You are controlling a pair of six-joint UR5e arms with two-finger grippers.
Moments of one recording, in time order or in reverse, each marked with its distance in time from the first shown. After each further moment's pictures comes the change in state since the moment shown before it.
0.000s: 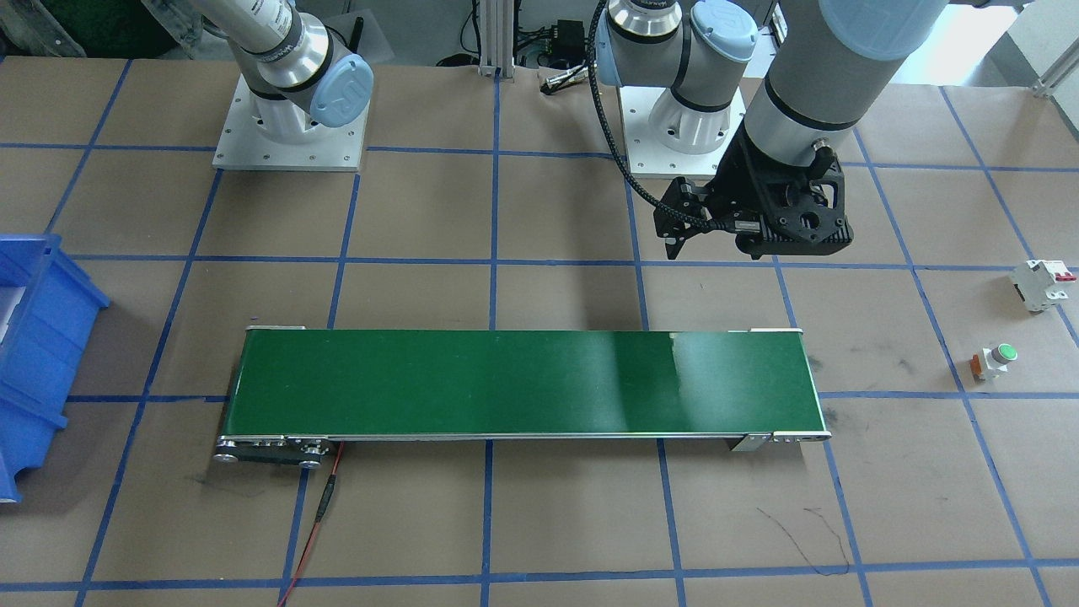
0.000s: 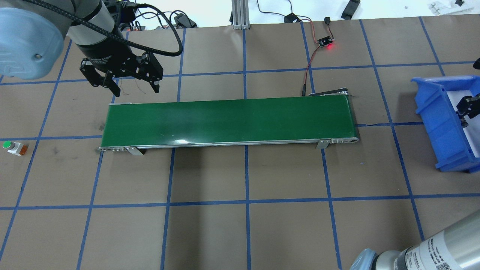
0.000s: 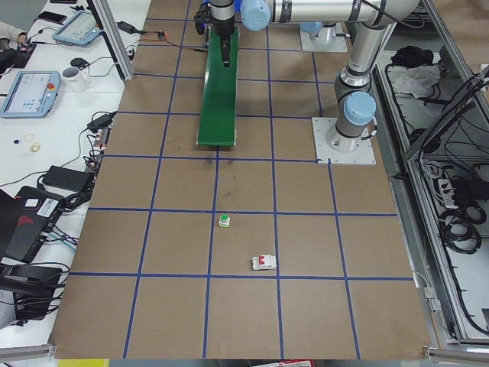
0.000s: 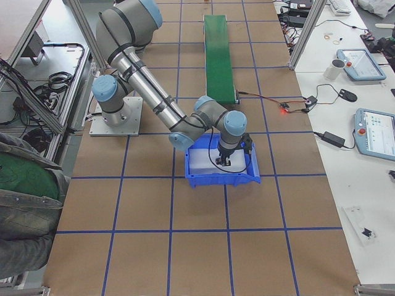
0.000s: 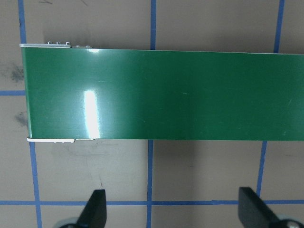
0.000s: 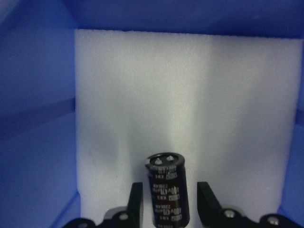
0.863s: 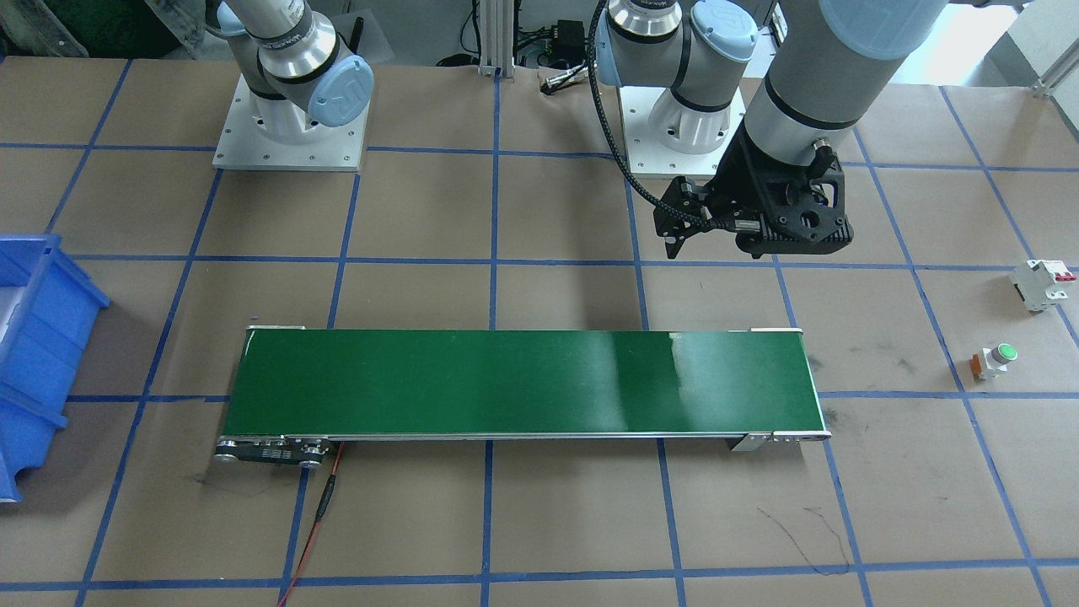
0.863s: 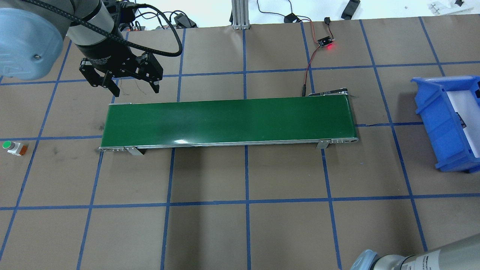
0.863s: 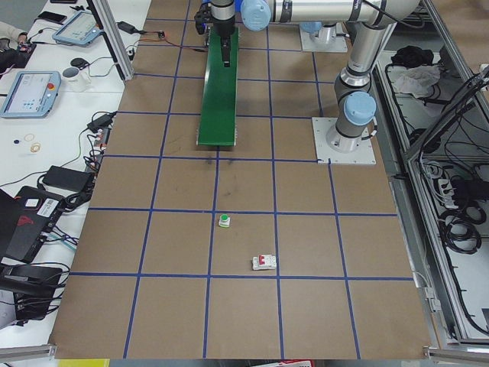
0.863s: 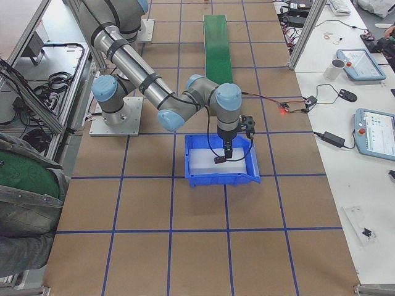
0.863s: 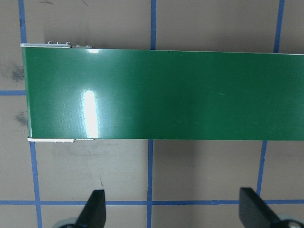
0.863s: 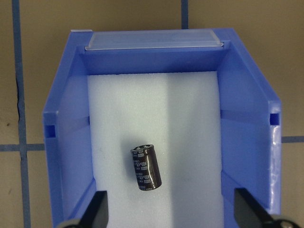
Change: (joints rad) left arm 0.000 0.001 0.000 -0.001 0.001 0.000; right arm -0.001 -0.174 -0.002 0.000 0.008 0.090
